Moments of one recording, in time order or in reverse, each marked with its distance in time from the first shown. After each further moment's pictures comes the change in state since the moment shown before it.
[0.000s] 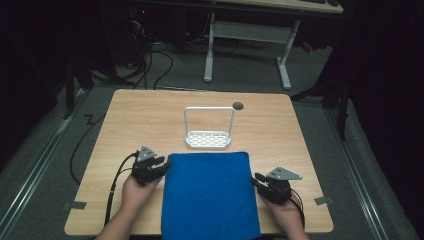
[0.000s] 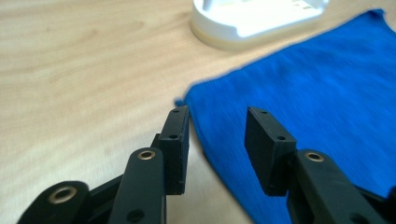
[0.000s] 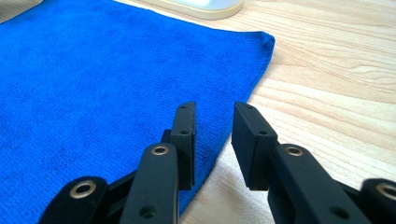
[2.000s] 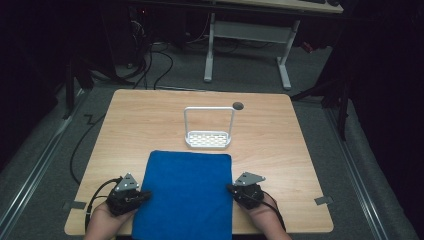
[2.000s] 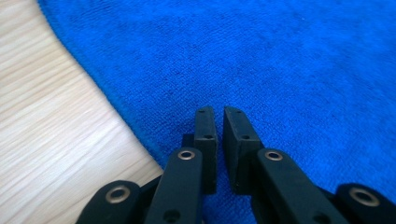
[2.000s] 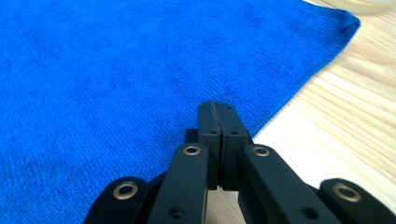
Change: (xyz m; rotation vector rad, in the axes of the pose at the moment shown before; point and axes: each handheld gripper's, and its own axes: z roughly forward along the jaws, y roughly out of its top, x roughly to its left) left arm -0.007 -0.057 -0.080 0.199 -0.167 0.154; right arm 0.066 0.014 0.036 0.143 0.109 -0.190
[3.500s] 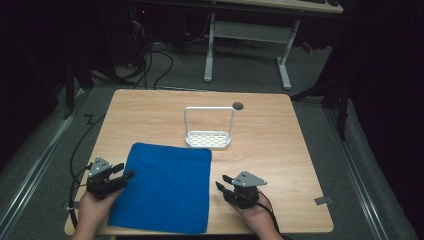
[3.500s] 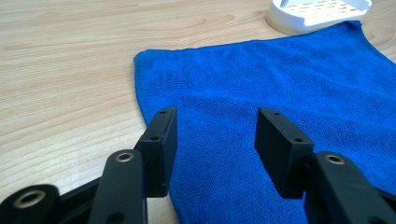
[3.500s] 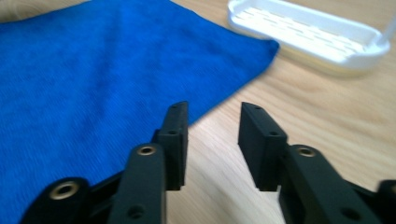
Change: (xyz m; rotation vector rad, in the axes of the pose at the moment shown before) left arm 0.057 -0.002 -0.031 -0.247 0.273 -0.208; right arm 0.019 0.016 0.000 -0.221 -0.001 0.037
